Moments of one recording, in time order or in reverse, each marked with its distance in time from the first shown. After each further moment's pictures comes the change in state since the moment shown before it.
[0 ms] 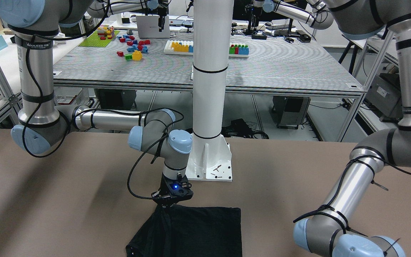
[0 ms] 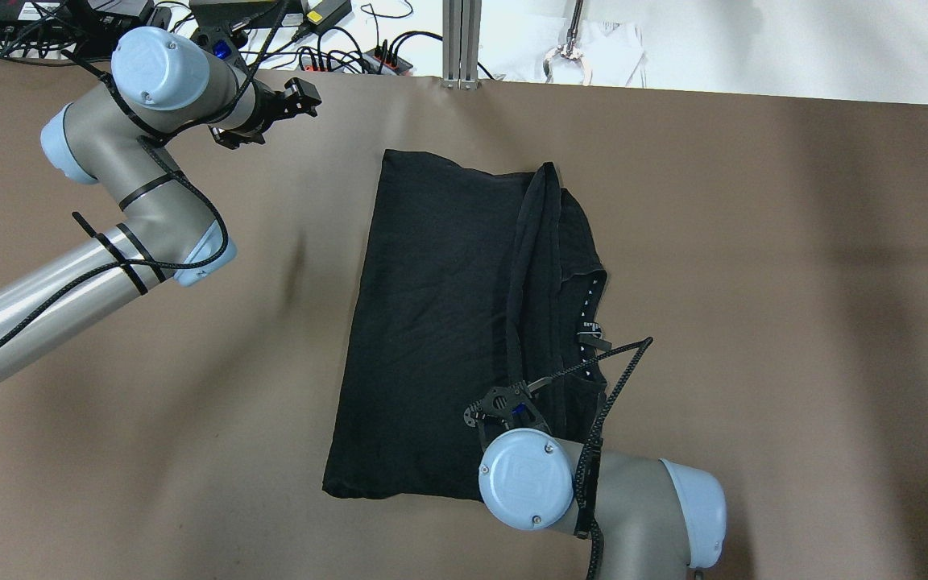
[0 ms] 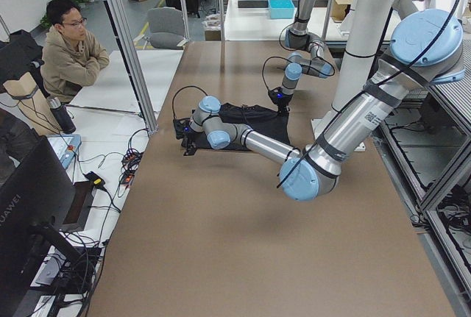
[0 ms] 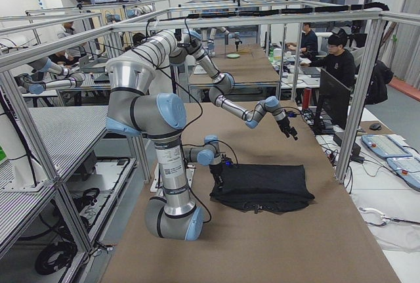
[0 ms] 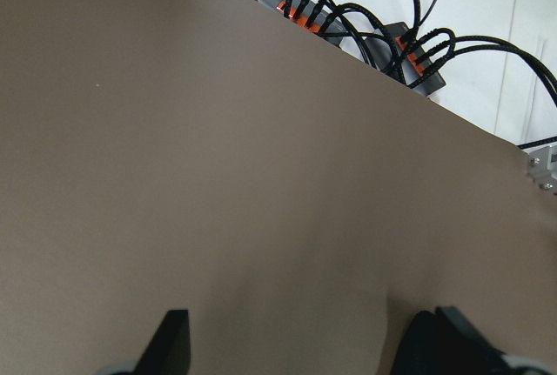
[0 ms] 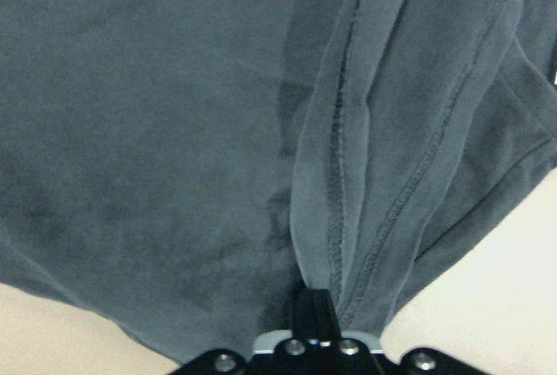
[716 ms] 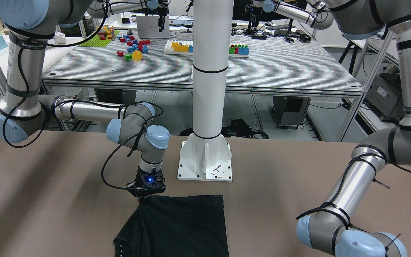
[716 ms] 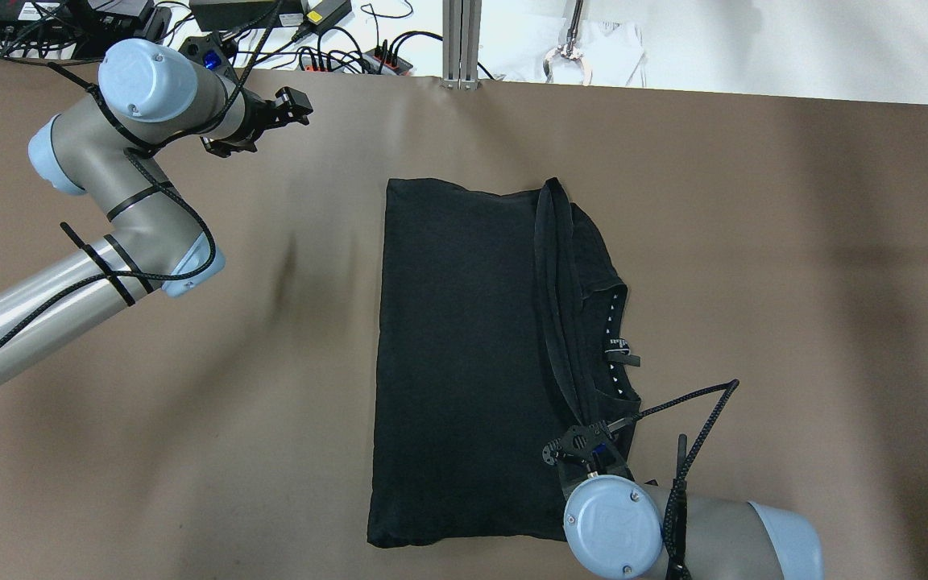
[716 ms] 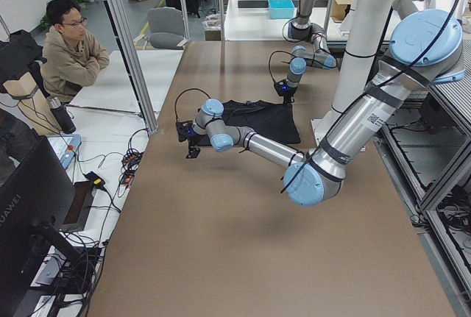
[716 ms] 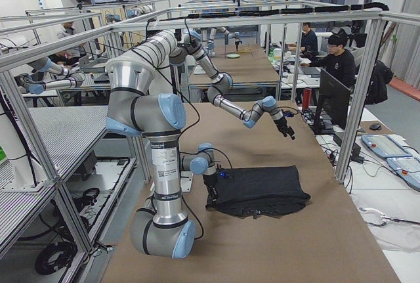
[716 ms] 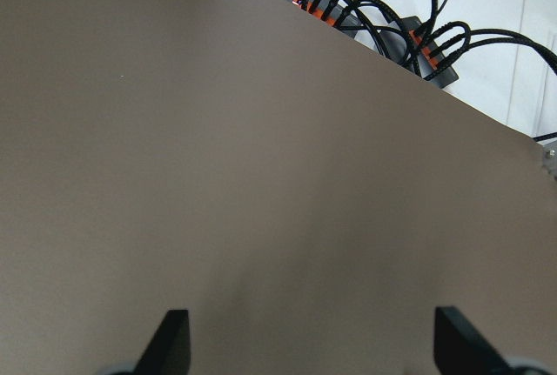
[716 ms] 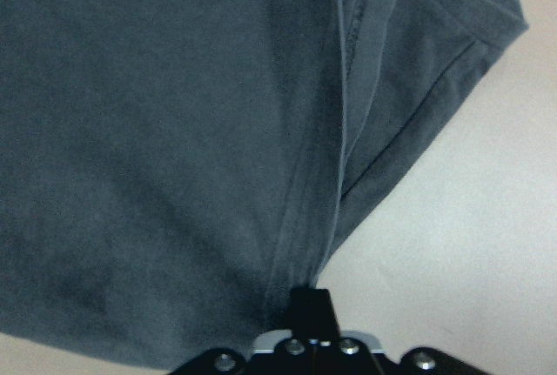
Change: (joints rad) left arm 0.005 0.041 -0.041 0.000 0.003 0.000; right arm -0.042 -0.214 0.149 -0.036 -0.012 0.070
